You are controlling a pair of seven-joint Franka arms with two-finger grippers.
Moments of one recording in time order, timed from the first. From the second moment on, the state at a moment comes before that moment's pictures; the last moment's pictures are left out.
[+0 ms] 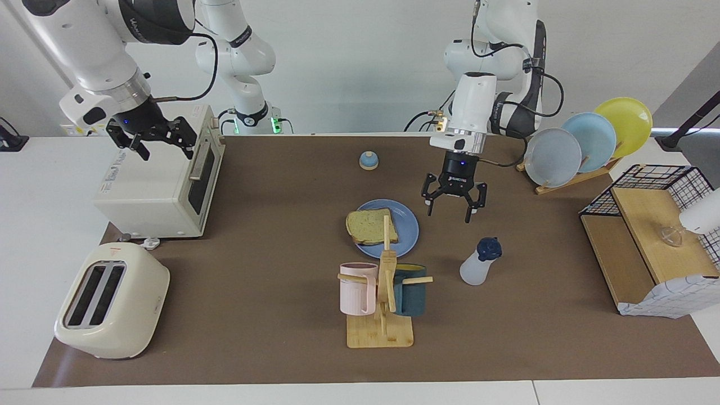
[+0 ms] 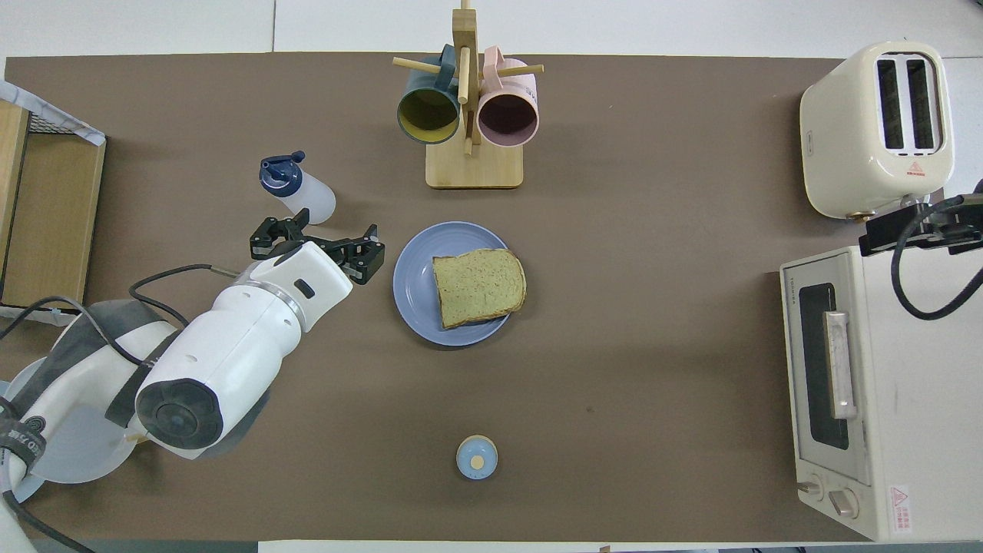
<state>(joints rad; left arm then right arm) -0.43 -0.04 0.04 -2.37 0.48 3.02 -0.53 -0.03 -0.01 -0.02 -1.62 0.01 1.55 -0.05</state>
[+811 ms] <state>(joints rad) -0.51 -0.03 0.03 -2.07 0.28 2.61 -0.53 -0.03 -0.01 -0.02 -1.62 0.01 1.55 -0.05</state>
